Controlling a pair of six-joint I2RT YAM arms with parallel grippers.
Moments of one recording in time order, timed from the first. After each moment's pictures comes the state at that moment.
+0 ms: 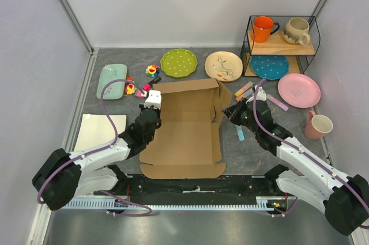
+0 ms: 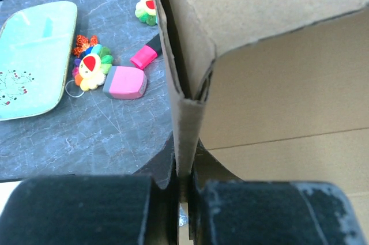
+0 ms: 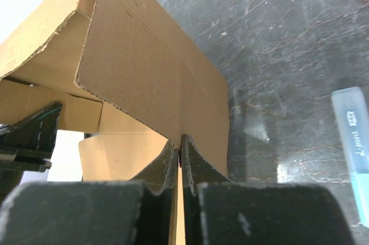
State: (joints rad) left arm -0.75 1.12 0.42 0.41 -0.68 -0.05; right arm 0.55 0.93 0.54 -0.03 0.09 0.86
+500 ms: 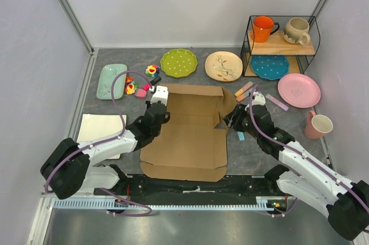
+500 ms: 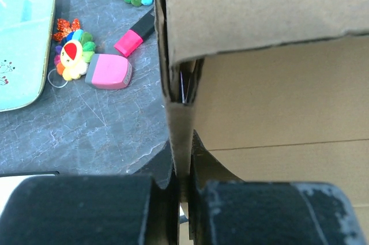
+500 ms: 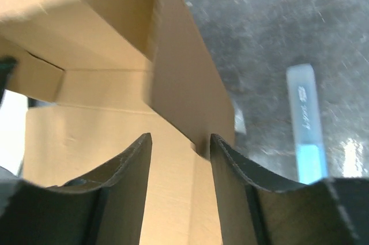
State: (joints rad) left arm -0.76 1.24 0.53 0.30 -0.69 -0.10; right arm 0.56 0.89 0.55 -0.16 0.08 0.72
